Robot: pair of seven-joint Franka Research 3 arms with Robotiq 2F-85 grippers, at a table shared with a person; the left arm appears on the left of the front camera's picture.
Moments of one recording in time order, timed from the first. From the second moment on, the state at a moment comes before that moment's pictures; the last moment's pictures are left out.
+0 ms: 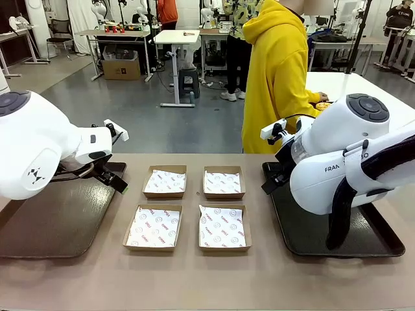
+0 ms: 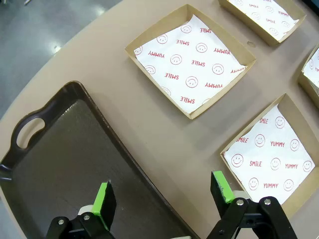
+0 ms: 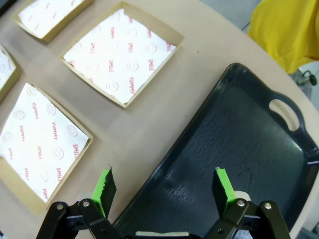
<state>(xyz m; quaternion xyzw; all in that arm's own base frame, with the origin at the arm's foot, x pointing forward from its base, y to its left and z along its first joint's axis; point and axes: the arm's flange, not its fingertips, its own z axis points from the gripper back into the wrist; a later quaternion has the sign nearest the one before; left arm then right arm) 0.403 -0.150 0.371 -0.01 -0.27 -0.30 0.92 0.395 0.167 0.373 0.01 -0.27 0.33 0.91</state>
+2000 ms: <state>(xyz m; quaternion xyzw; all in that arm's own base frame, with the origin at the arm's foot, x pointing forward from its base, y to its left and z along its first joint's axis) 0.339 -0.042 0.480 -0.34 -0.17 -0.32 0.87 0.243 0.022 0.564 0.30 -0.21 0.26 0.89</state>
